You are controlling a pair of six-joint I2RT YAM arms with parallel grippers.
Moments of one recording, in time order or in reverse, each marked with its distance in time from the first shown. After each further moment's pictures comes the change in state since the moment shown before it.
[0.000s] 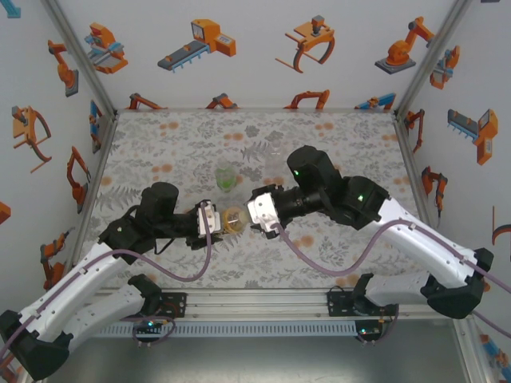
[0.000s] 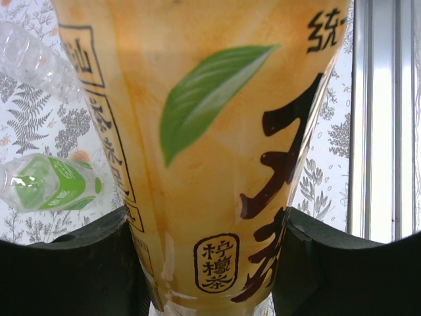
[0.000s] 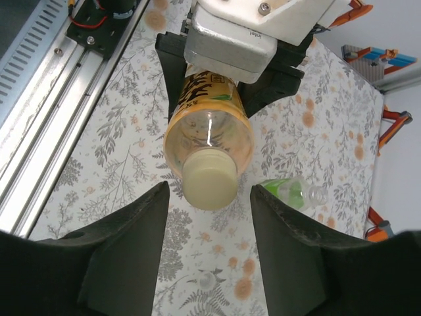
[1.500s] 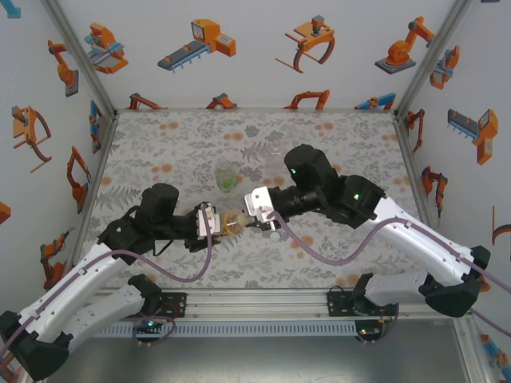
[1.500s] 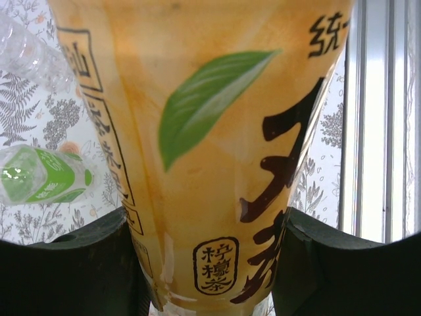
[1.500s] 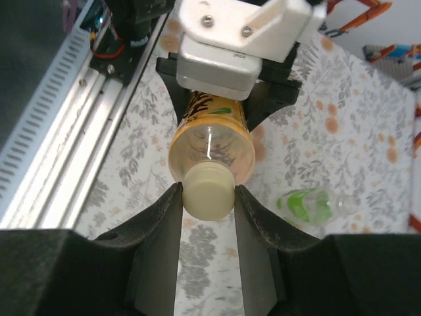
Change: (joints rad) left arm -0.001 -0.006 0.000 -0.045 -0.010 0.004; right arm 0.000 0.012 -0.013 0.060 -0.044 0.176
